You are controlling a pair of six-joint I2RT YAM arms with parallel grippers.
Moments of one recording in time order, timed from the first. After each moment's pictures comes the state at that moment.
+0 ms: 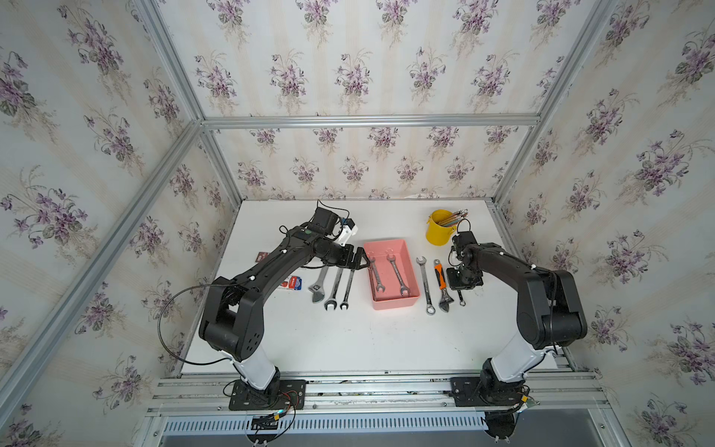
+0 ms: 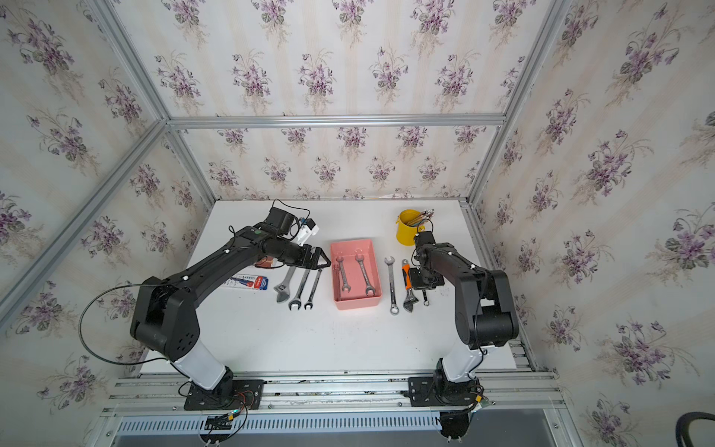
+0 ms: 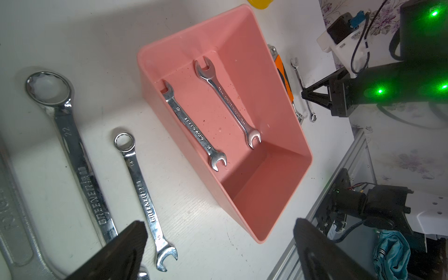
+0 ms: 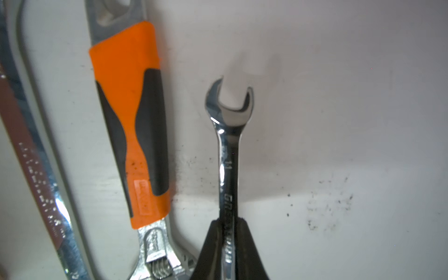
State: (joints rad) left arm -0.40 1.68 1.33 -0.70 0.54 -0.17; right arm 0.13 1.71 1.02 -0.75 0.08 0.05
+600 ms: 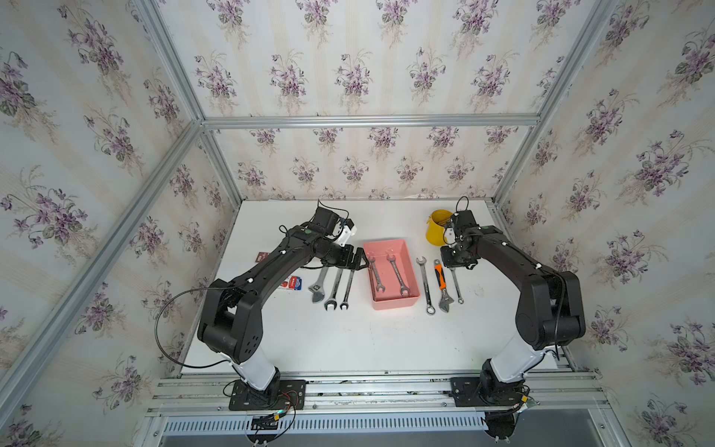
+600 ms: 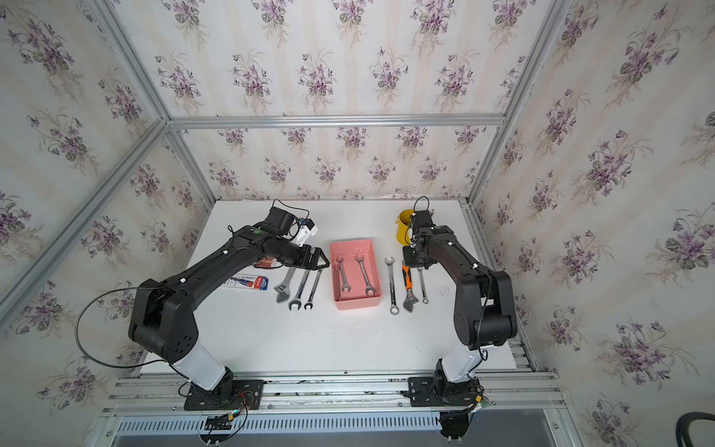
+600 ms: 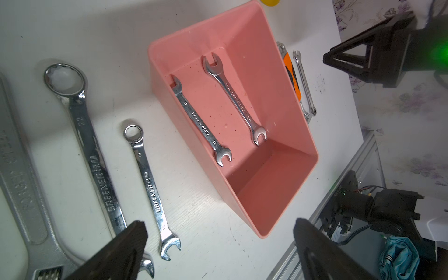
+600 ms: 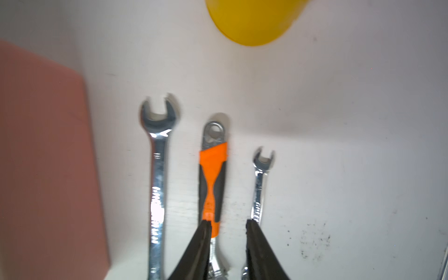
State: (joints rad) left arm -0.41 1.67 1.34 -0.74 0.49 -0.18; right arm 0.22 1.70 1.29 -0.83 0.02 0.05
